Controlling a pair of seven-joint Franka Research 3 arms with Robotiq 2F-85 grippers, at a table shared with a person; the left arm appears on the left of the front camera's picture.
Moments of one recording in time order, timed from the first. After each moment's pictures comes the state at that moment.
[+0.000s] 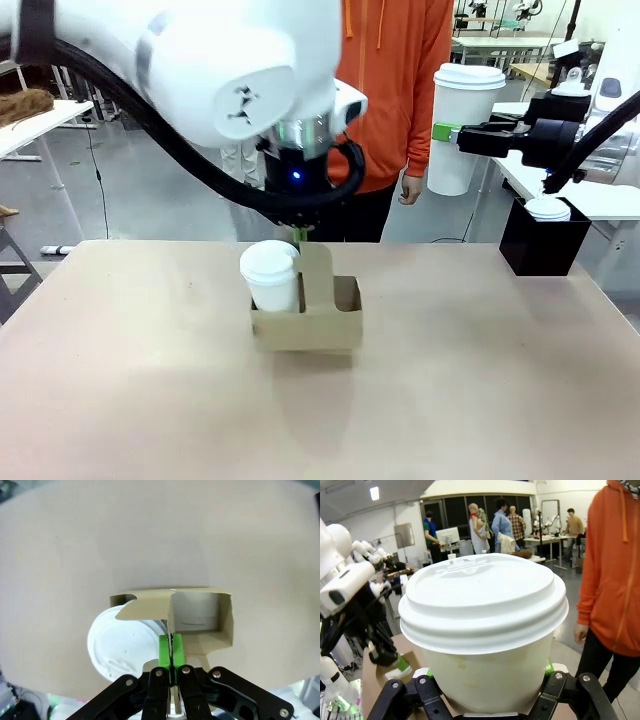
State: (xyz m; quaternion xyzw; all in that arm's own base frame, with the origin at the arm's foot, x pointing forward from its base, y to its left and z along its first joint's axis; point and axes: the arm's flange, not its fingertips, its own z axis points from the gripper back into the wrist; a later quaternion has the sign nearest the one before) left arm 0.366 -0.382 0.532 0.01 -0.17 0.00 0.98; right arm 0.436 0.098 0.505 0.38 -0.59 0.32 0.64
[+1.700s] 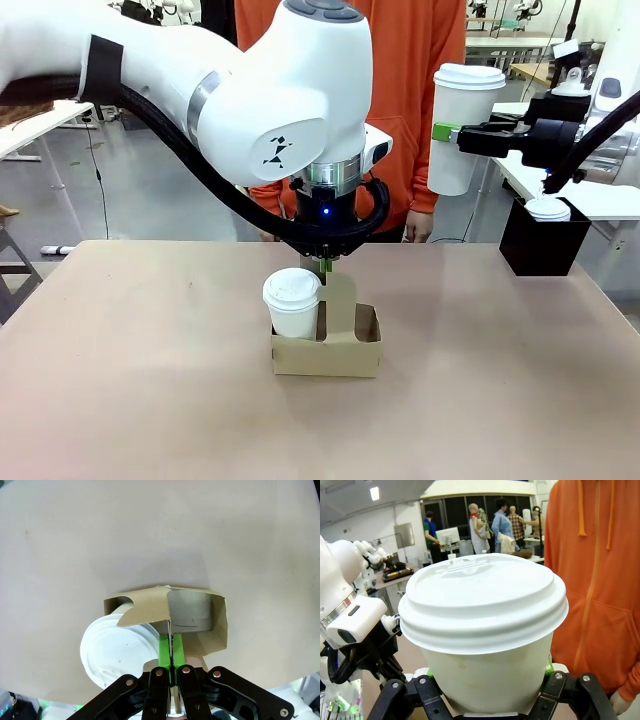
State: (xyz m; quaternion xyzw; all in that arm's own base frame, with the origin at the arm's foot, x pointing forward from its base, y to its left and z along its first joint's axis) left arm 0.371 -0.406 0.492 -0.01 -0.15 -0.01 0.99; right arm 0.436 0.098 0.505 0.38 -0.59 0.32 0.64
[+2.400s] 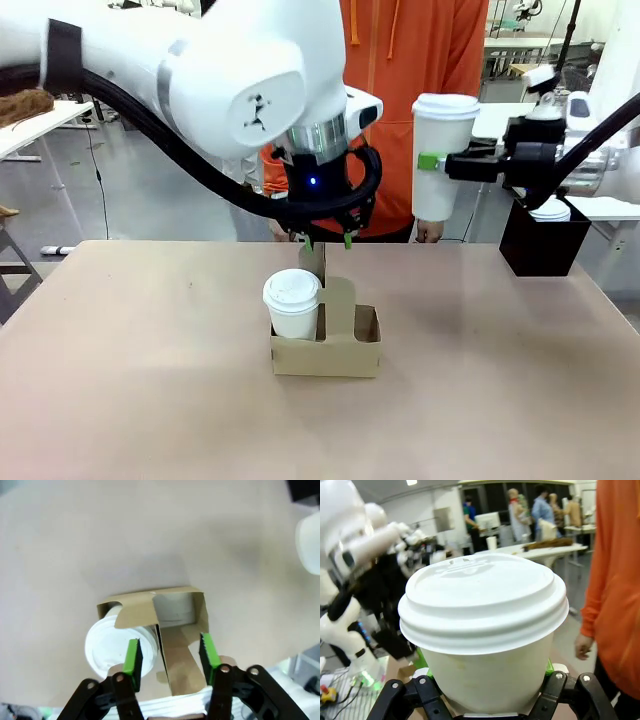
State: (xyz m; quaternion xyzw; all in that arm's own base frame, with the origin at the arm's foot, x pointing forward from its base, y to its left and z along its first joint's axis) left arm 0.374 -0.388 0.536 -0.07 -0.15 -0.06 0.98; right arm 0.455 0.113 0.466 0.45 -0.51 0.39 0.62
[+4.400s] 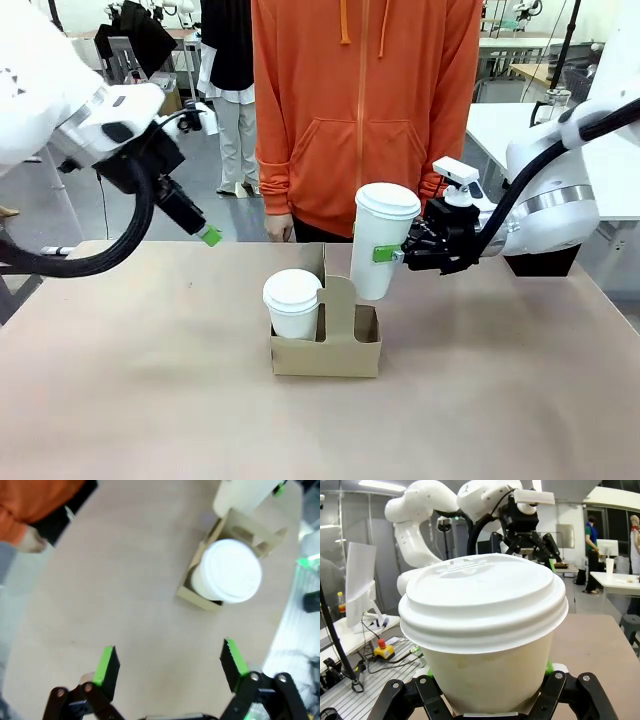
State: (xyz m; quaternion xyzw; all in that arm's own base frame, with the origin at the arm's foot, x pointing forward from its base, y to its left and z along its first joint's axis) left arm 0.395 -0.141 0.515 -0.15 -0.26 -0.48 0.82; right arm 0.474 0.200 0.340 0.62 -0.41 0.52 0.41
